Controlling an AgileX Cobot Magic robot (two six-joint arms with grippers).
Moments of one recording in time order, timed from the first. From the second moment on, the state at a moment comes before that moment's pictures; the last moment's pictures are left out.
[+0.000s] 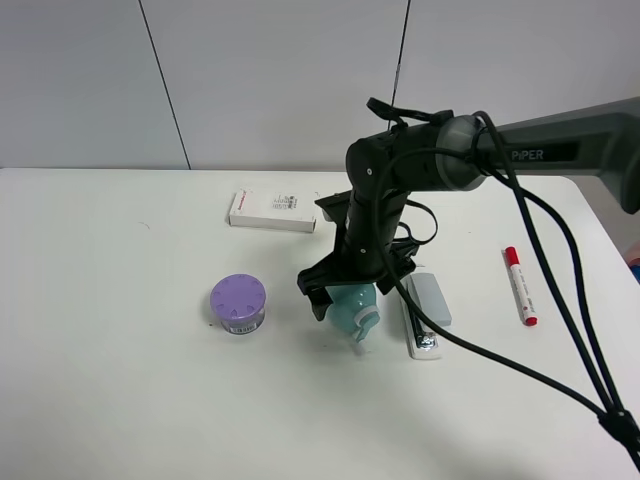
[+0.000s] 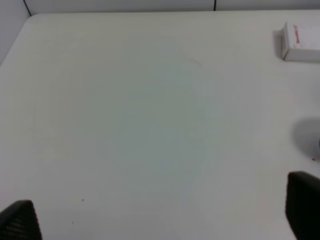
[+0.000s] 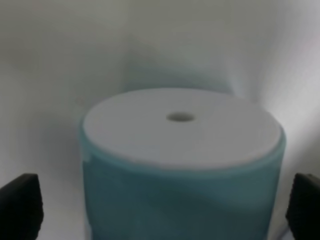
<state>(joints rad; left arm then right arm) 0.07 -0.01 -0.51 0.04 1.05 -0.02 0.65 2.04 -1.35 0.09 0.89 0.16</state>
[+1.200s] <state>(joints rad) 0.07 -0.01 -0.51 0.04 1.05 -0.02 0.05 1.52 -1.39 0.08 1.21 0.03</state>
